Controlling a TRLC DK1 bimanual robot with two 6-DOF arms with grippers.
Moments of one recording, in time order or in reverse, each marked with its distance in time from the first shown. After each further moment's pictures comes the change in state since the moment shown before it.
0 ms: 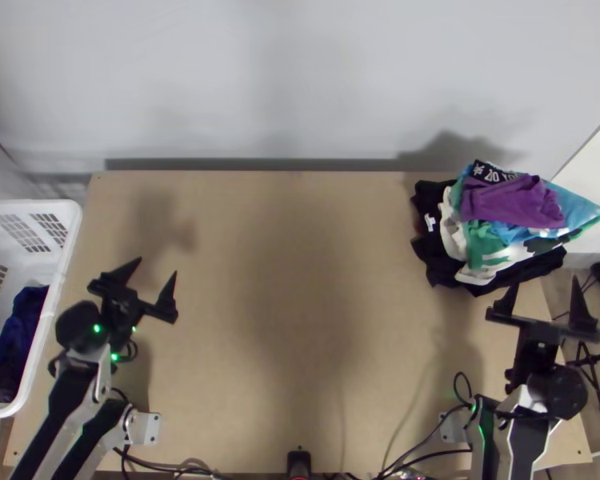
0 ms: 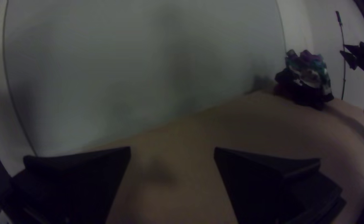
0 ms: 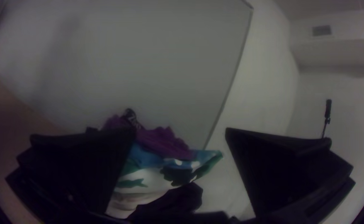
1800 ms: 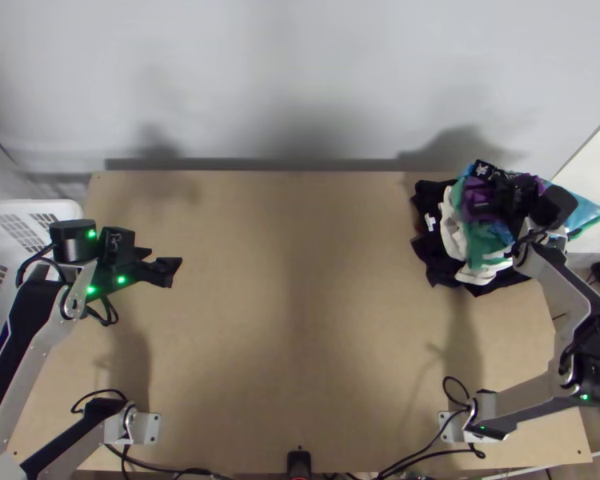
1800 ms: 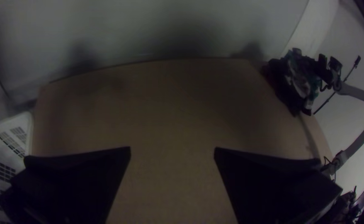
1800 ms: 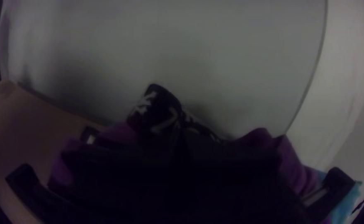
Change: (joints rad) left arm 0.065 0.461 0.700 -0.834 0.162 -0.156; right arm 0.078 1.535 0.829 0.221 -0.212 0.109
